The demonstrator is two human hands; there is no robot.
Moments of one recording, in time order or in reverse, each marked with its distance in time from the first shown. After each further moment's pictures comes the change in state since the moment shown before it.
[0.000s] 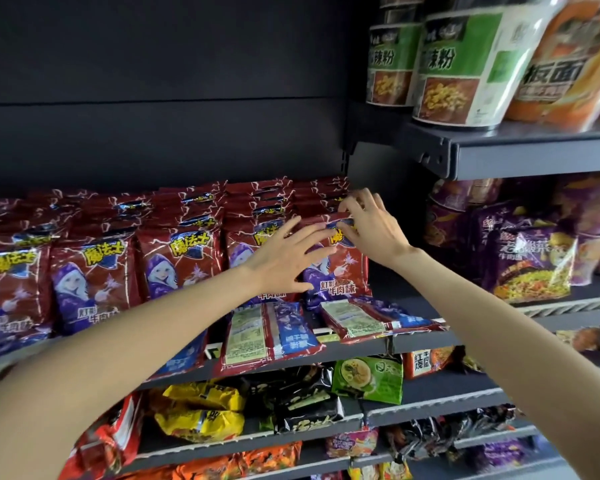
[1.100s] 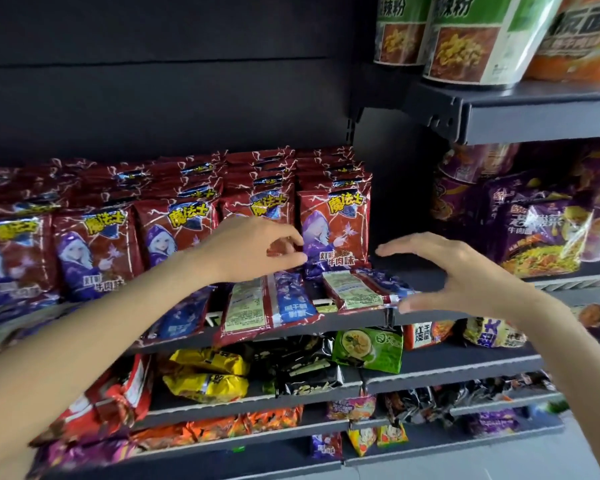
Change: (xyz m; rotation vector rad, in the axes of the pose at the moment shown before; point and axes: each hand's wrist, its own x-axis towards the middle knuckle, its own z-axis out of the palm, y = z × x) left_hand -0.059 0.007 -0.080 -0.598 -0.143 -0.324; right_hand -0.121 0.004 -0.093 0.429 -0.434 -0.119
